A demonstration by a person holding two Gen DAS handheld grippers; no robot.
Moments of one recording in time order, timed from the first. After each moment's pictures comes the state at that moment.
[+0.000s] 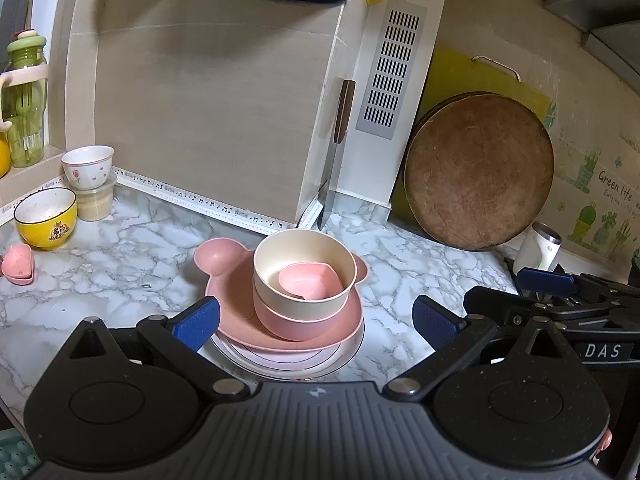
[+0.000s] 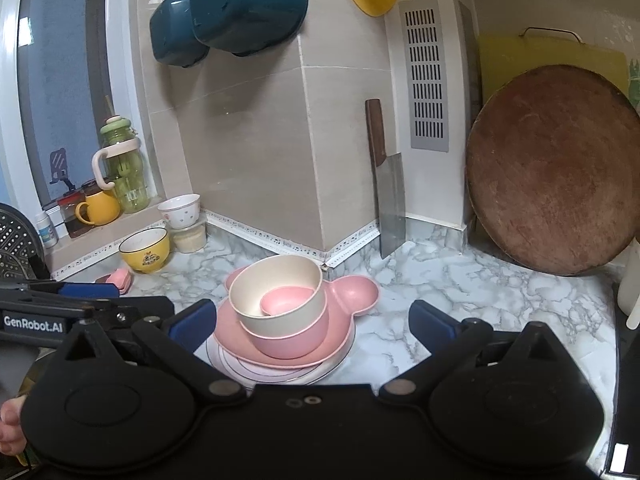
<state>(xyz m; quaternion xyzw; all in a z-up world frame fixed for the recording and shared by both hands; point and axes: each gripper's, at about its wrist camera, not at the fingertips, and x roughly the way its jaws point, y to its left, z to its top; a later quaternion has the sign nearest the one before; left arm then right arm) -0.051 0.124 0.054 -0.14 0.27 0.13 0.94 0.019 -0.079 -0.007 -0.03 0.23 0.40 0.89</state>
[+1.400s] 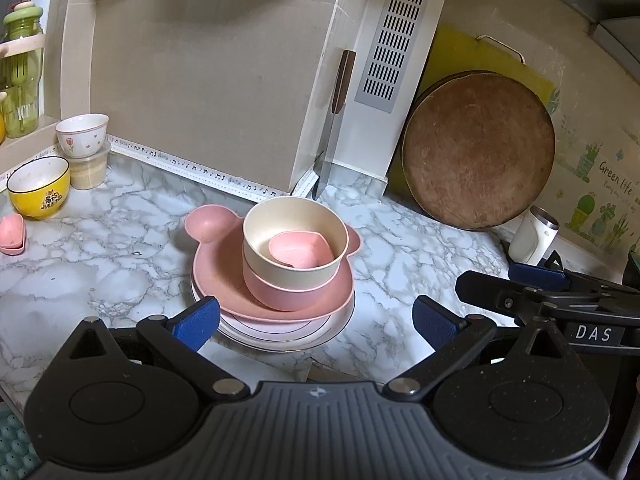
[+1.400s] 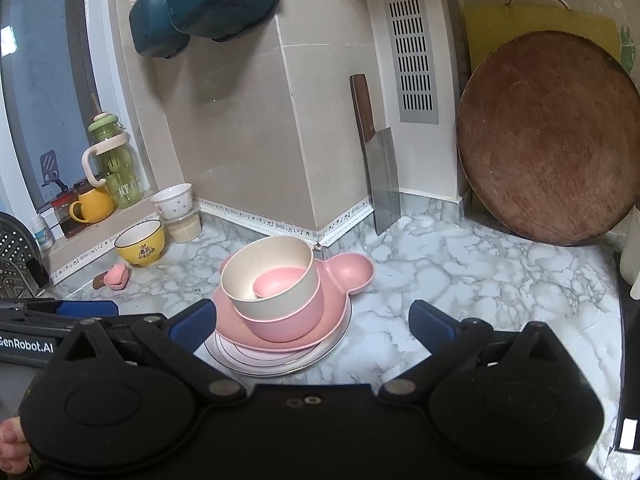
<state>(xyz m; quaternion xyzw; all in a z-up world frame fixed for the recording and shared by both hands) -0.047 0.120 0.046 -0.16 0.31 0.13 0.93 0.027 -0.082 -0.017 -0.01 0.27 0.40 0.88</state>
